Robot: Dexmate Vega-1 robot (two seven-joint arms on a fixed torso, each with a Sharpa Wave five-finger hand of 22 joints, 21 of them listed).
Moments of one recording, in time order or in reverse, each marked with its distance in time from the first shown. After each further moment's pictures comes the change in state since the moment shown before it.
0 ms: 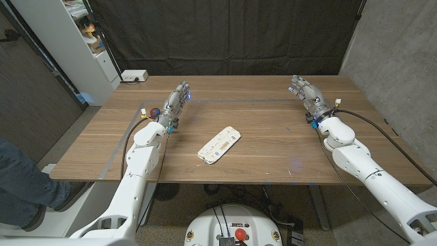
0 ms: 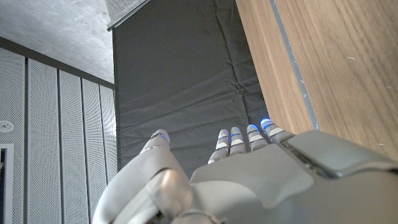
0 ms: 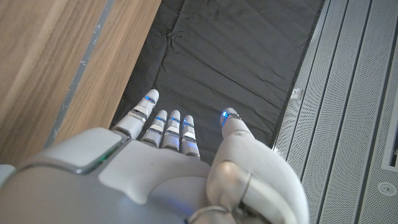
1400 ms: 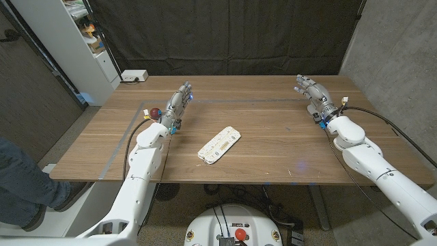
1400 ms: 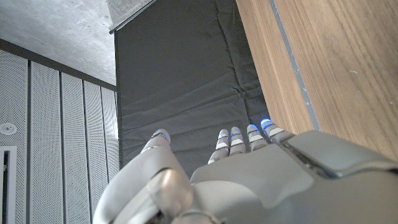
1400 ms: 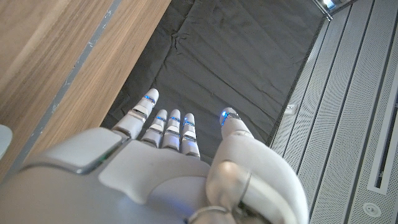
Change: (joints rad) left arm 0.024 -0.011 0.018 -0.040 0.008 0.010 0.025; left_hand 0.005 0.005 0.000 -0.008 0.000 0.000 0.000 0.000 0.000 0.000 0.000 0.000 0.000 0.000 0.000 0.000 0.000 -0.002 0.006 -0.008 0.005; right arm -0.013 -0.064 0.020 0.007 -0.068 0.028 0.008; right_hand 0.005 0.005 -0.001 -0.001 0.000 0.009 -0.002 0.007 0.000 0.009 -0.009 0.000 -0.005 0.002 -0.002 0.000 -0.009 0.005 0.005 0.000 0.000
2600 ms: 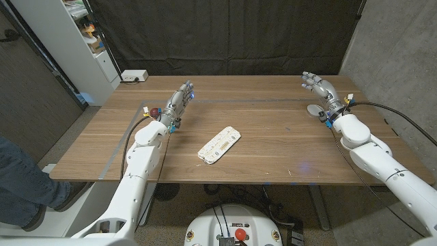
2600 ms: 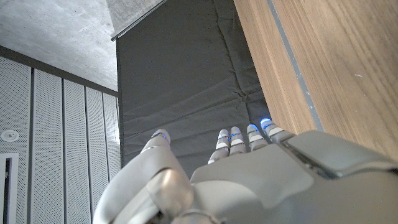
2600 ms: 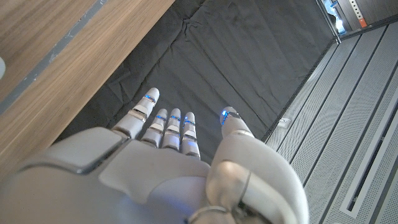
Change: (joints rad) left arm -0.008 0.027 0.007 -0.012 0.001 0.017 -0.031; left_hand 0.002 0.006 -0.001 -0.006 0.000 0.013 0.002 0.000 0.000 0.009 -0.009 0.004 -0.005 0.009 -0.002 0.004 0.000 0.009 0.009 -0.002 0.000; right arm -0.033 -0.055 0.024 -0.058 -0.164 -0.021 -0.124; right_hand 0.005 0.005 -0.003 -0.003 0.000 0.009 -0.009 0.001 0.000 0.004 -0.004 0.000 0.000 0.005 -0.005 0.000 -0.005 0.004 -0.004 0.000 0.000
